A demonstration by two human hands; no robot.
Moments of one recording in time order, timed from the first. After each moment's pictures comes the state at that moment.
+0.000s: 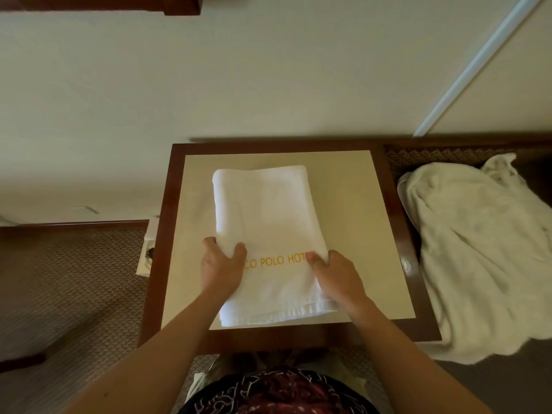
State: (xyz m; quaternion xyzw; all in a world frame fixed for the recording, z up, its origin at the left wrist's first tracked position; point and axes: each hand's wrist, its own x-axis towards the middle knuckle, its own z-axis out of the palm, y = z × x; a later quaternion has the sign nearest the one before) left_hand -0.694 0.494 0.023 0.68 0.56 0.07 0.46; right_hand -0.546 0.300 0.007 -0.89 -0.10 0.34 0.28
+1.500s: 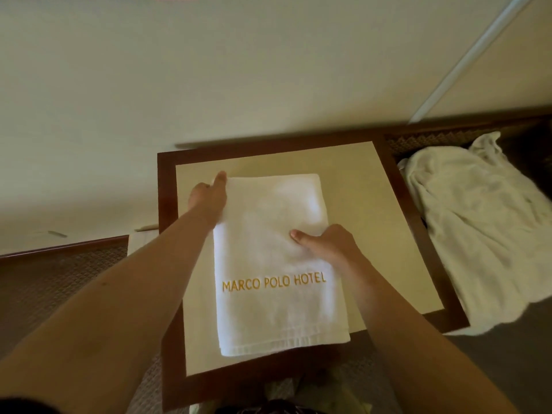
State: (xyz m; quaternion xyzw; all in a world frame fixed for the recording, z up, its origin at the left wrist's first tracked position) left_hand -0.590 0.667 0.023 0.70 0.54 -0.01 0.46; right_hand -0.527 0.403 0.032 -0.90 0.02 0.35 0.25
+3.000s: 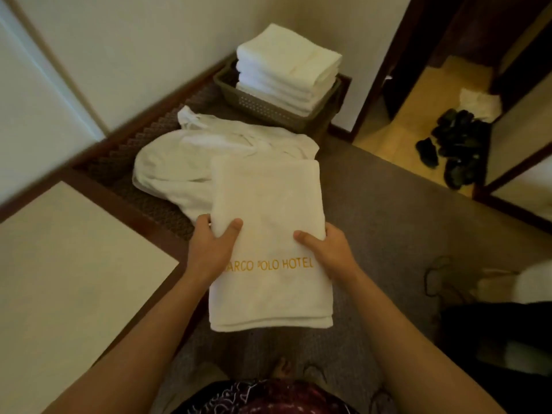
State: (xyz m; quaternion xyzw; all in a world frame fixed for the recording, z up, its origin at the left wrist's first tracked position) left_hand -0.577 0.093 0.086 0.83 0.11 -0.08 0.54; right_hand -0.642 -0.138 0.090 -0.70 0.26 0.04 0.67
